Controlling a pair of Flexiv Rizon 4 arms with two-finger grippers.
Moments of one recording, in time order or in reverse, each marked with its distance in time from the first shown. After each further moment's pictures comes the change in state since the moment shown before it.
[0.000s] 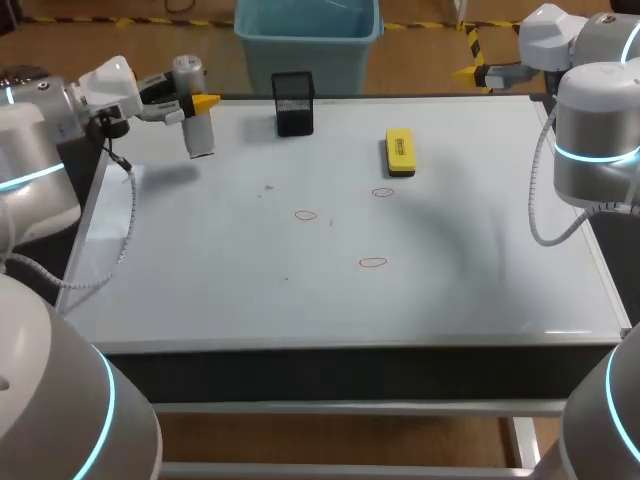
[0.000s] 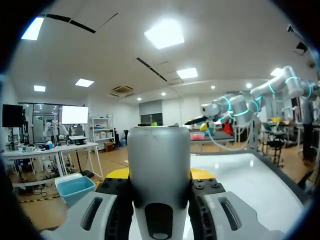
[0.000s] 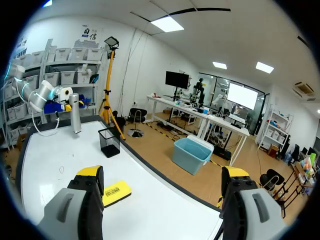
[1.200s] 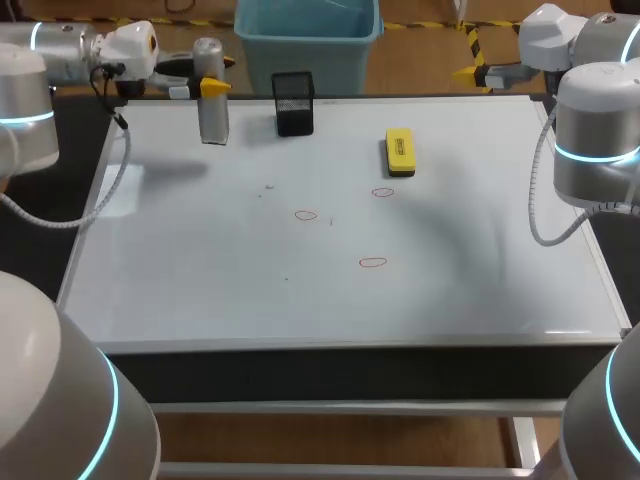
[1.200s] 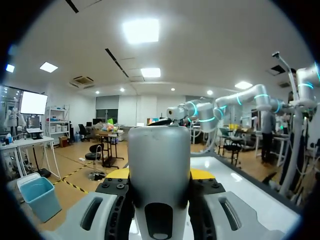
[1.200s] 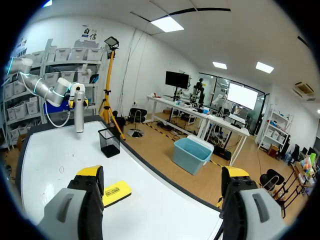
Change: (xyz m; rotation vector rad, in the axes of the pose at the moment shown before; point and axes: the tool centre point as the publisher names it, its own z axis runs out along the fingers) left arm 0.009 -0.011 0.035 -0.016 0.440 -0.085; right arm 0.000 0.000 0.000 0.000 0.000 0.000
